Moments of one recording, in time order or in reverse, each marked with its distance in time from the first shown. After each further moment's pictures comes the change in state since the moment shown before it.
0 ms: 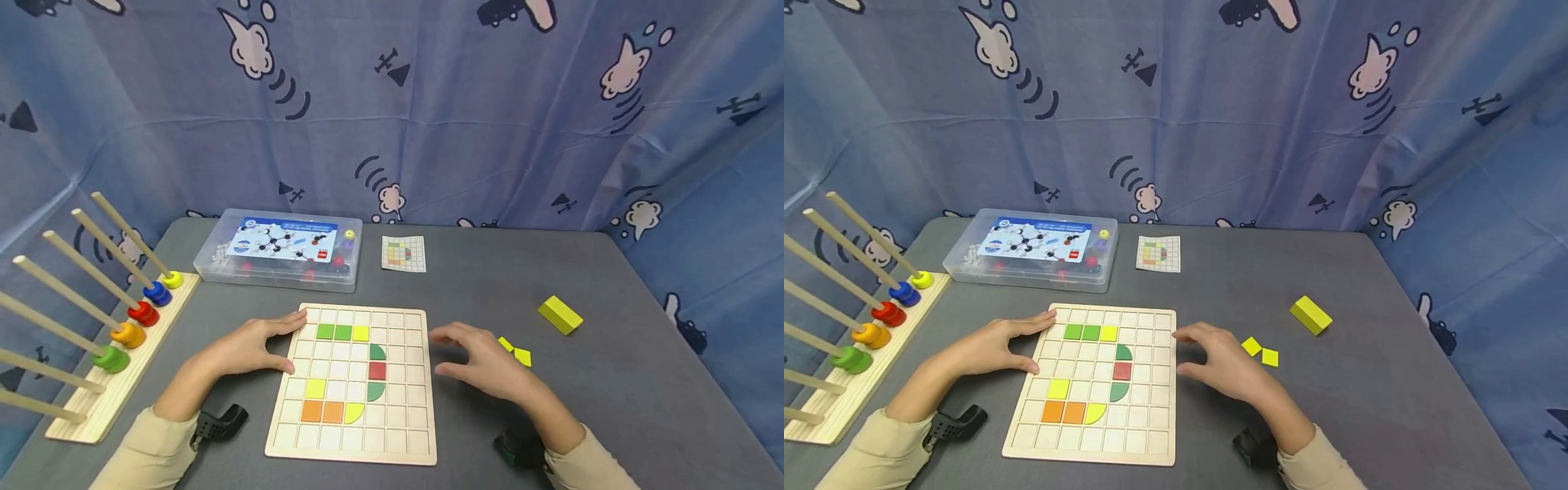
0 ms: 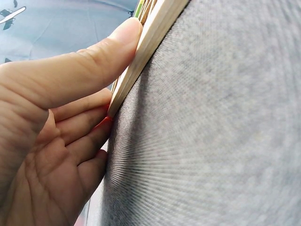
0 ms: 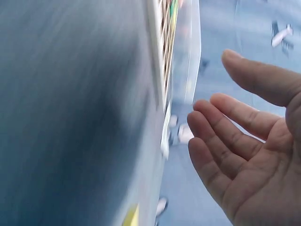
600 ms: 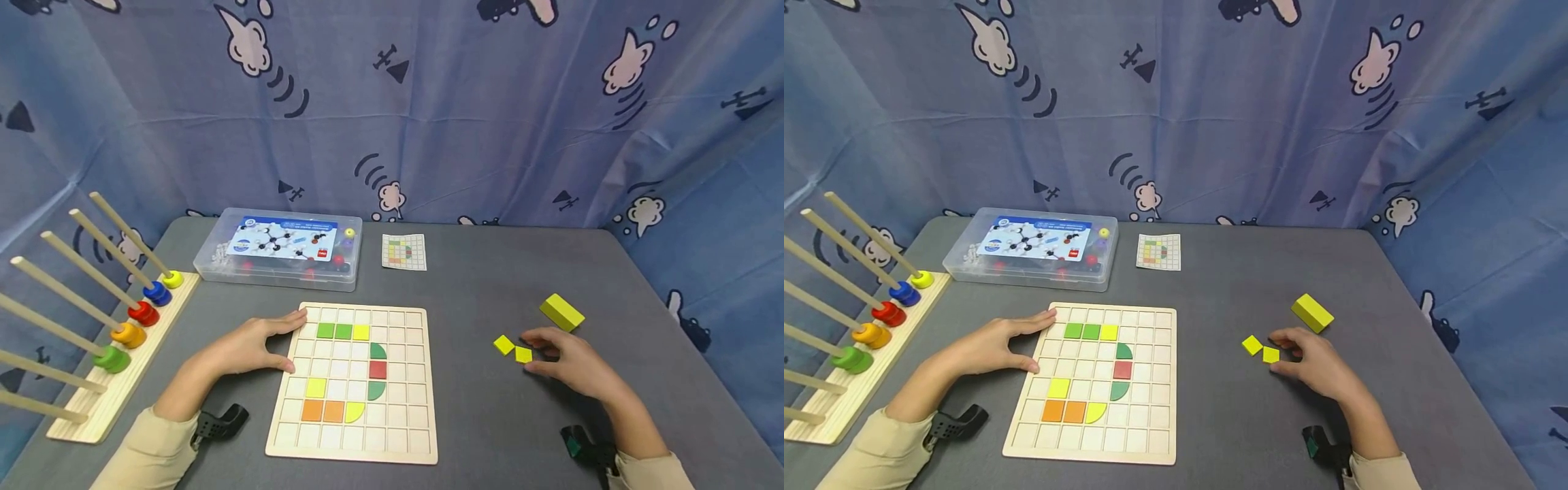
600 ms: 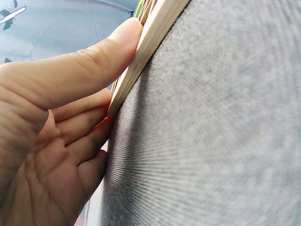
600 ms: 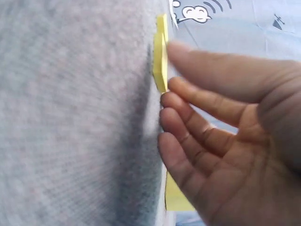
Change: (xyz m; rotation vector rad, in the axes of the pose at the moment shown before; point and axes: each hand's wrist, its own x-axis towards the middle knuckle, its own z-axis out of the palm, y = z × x) left_hand 0.001 -0.003 0.001 0.001 -0.008 -0.001; right_hand -0.061 0.098 -0.052 -0.013 0.045 0.286
